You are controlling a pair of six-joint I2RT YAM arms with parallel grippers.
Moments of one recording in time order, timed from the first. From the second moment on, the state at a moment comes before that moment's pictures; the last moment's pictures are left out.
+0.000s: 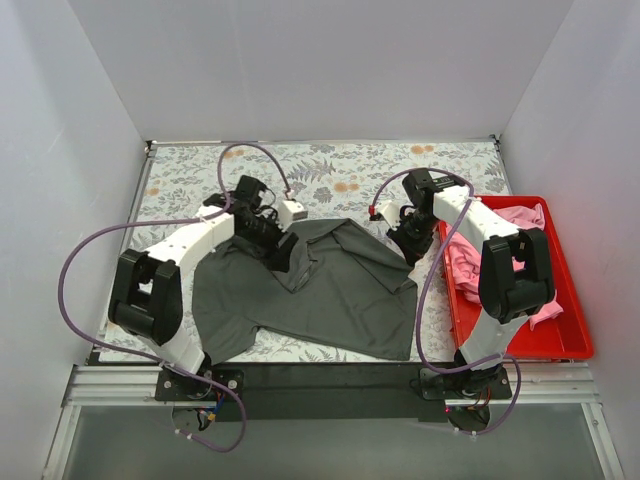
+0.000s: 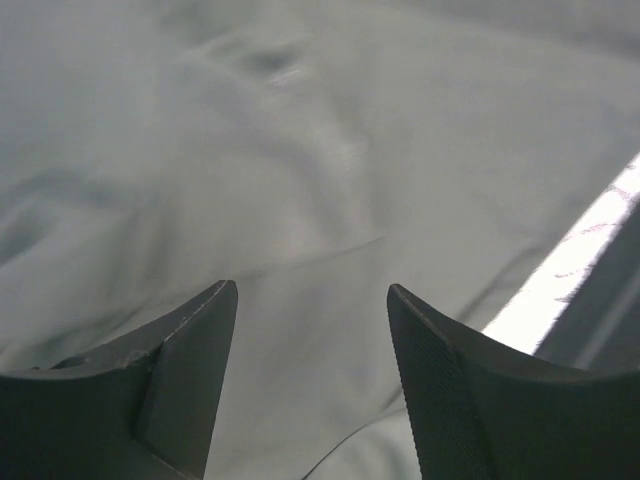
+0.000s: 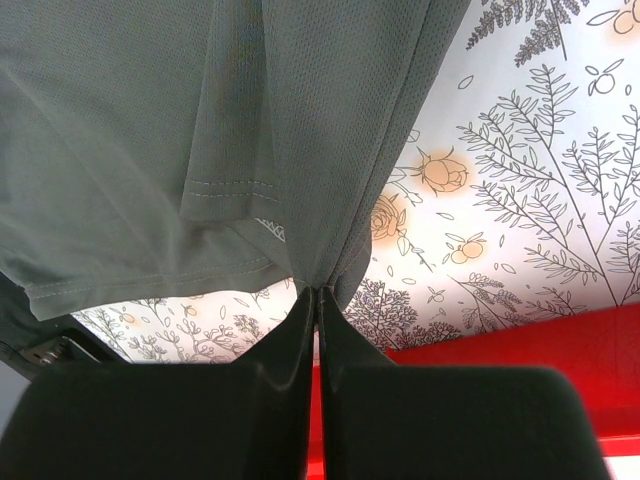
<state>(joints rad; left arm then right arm) -0.31 1.63 1.20 -0.78 0.54 0.52 0.32 1.74 1.32 -1.07 -0.29 -0.72</state>
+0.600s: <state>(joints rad) -0.58 1.79 1.17 -0.60 0.25 0.29 0.32 1.76 1.32 -1.07 -0.29 -0.71</state>
